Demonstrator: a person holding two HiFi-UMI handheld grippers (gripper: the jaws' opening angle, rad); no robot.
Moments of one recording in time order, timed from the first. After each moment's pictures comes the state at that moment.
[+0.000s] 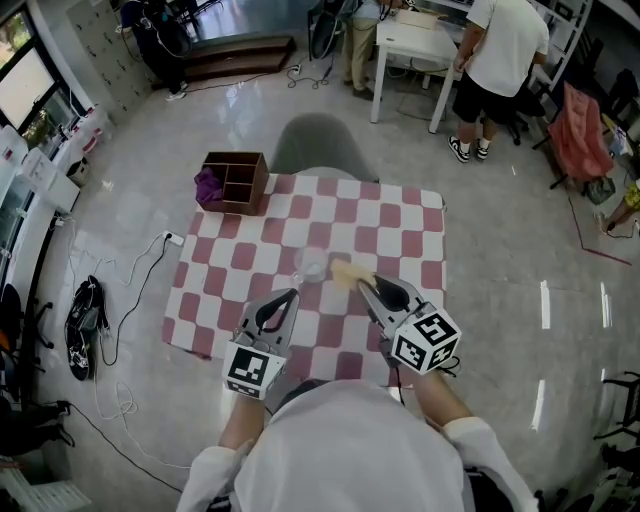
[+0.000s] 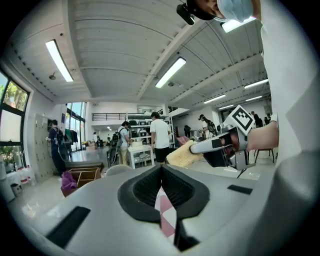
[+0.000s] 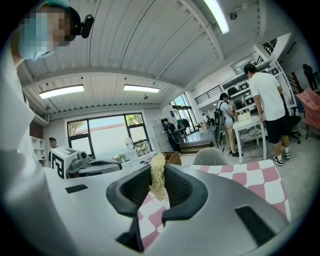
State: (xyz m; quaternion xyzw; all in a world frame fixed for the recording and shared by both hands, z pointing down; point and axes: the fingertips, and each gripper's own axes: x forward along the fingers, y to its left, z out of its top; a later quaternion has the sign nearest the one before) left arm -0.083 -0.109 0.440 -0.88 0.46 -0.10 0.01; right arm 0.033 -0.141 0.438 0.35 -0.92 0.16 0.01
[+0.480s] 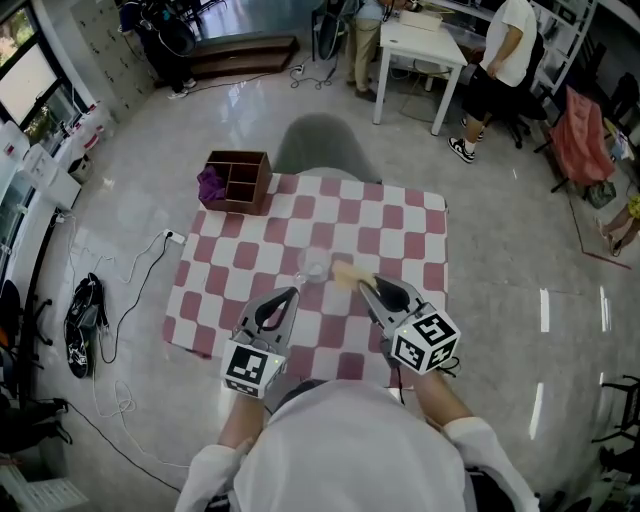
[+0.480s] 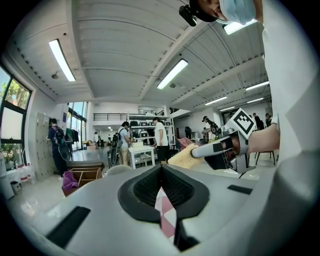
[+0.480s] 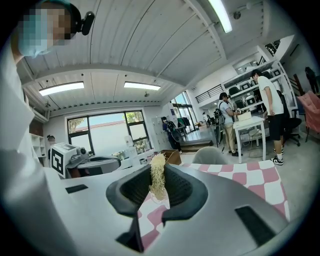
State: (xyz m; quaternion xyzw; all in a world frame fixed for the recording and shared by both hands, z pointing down) left arm -0.091 -0.112 0.438 -0.88 0.46 -0.09 0.01; right arm 0.027 -0.143 0.444 0.35 -0.92 0.15 0.02
